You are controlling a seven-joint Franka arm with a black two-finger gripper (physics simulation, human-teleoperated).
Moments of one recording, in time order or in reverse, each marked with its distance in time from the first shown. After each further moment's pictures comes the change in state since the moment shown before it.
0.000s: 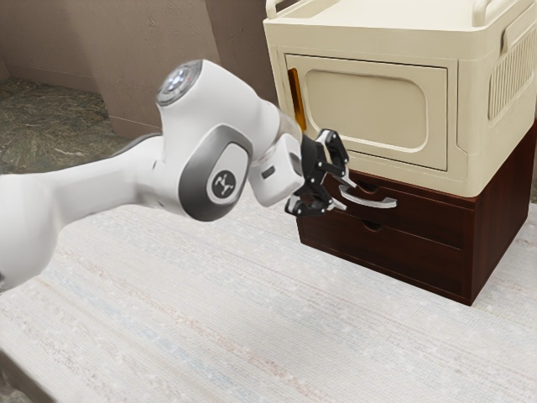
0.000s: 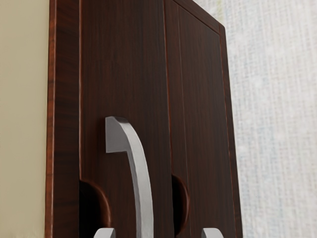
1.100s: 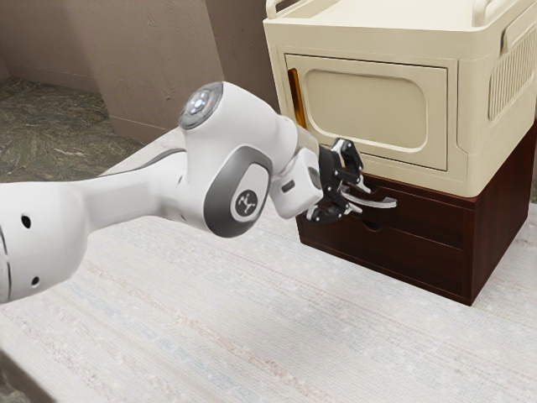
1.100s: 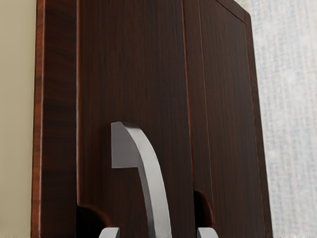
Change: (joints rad) arm -0.022 0.077 0.003 0.008 0.027 0.122 -0.014
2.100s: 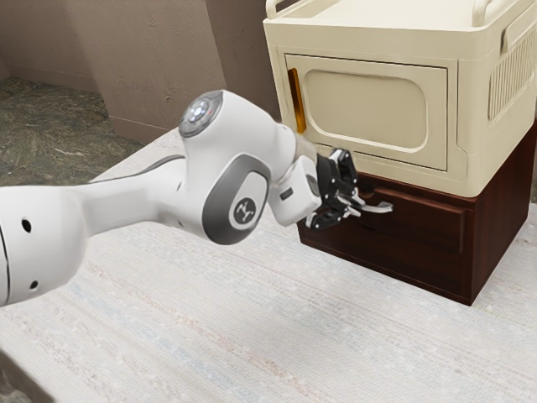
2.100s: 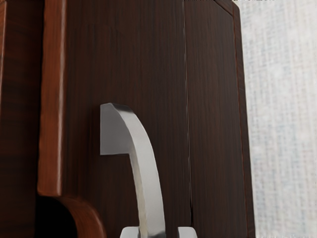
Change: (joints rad) arm 0.002 -0.008 0.003 -0.035 0.004 0.014 -0.022
